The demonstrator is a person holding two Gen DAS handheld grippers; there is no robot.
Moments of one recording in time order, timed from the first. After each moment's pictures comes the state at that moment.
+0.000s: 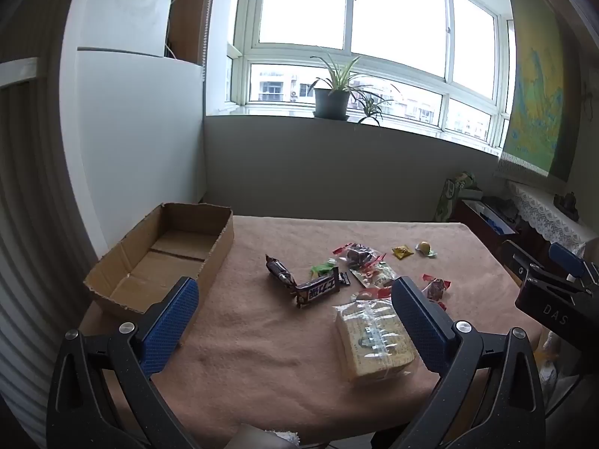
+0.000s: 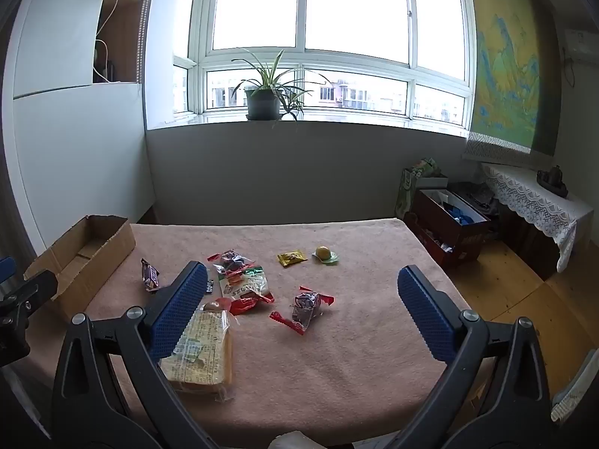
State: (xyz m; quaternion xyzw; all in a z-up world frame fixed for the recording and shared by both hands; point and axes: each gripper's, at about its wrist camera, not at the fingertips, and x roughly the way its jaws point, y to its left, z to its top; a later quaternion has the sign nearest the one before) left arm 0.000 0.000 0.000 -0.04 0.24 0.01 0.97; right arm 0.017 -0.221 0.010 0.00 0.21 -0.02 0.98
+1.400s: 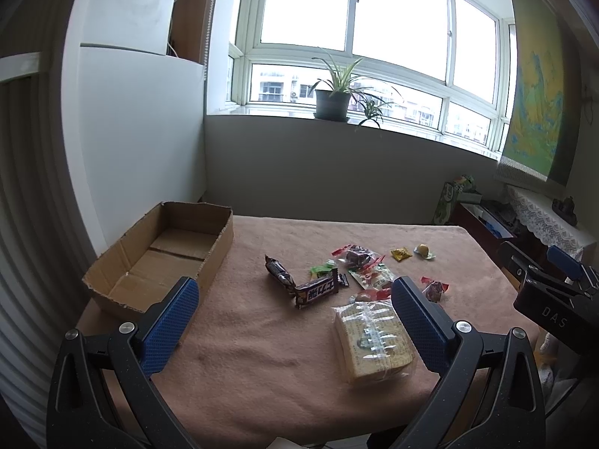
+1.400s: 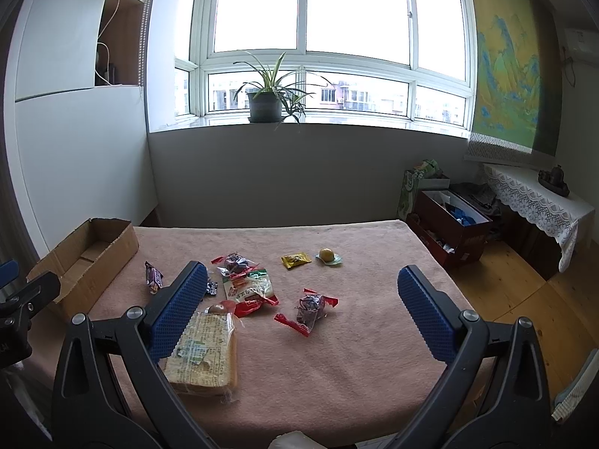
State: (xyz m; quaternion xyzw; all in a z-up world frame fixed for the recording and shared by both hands) left arm -0.001 0.002 -0.001 -0.05 0.24 0.01 0.97; right arm 0.015 -0.218 0.013 0.00 0.21 -0.02 0.98
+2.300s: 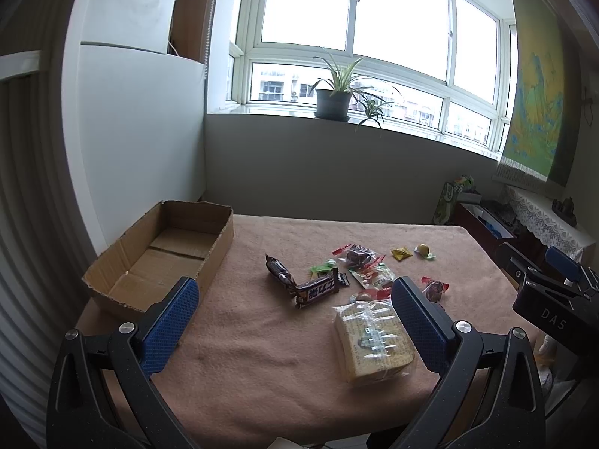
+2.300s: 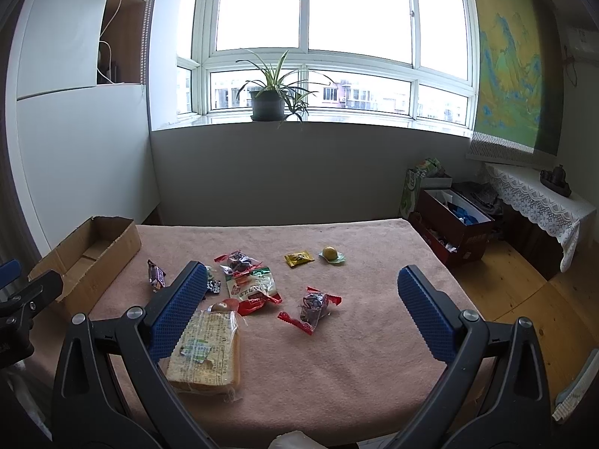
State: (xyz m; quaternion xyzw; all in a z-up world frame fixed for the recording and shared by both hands) left arm -0.002 0.005 0.000 -0.05 0.25 0.01 0.97; right arm 0.016 -0.216 0.008 0.00 0.21 -0.01 0.98
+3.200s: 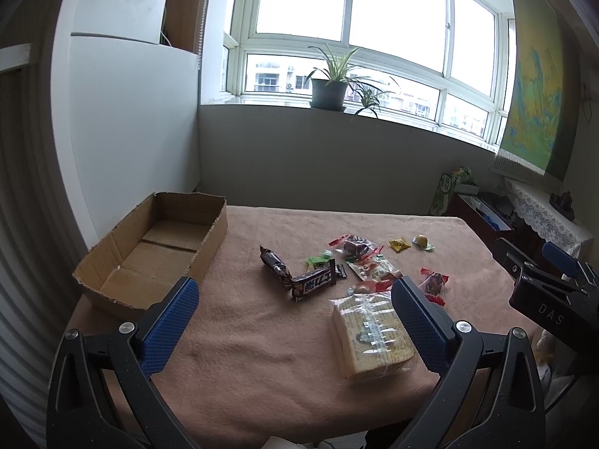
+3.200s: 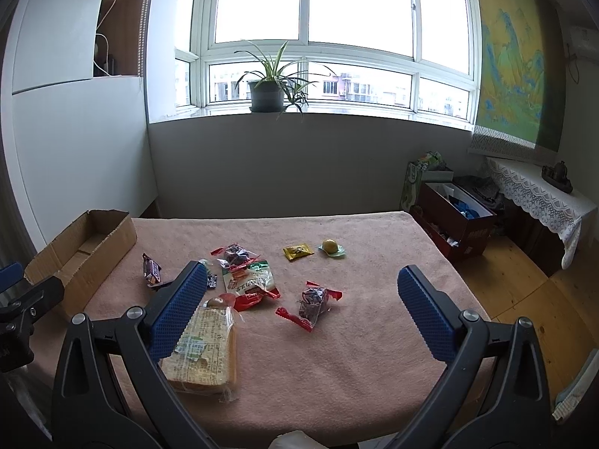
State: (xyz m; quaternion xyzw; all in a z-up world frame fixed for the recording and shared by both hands) left arm 0.011 0.003 -0.010 -0.05 0.27 -0.01 0.96; right arm 0.028 -0.220 -0.004 0.00 0.23 -0.01 0.97
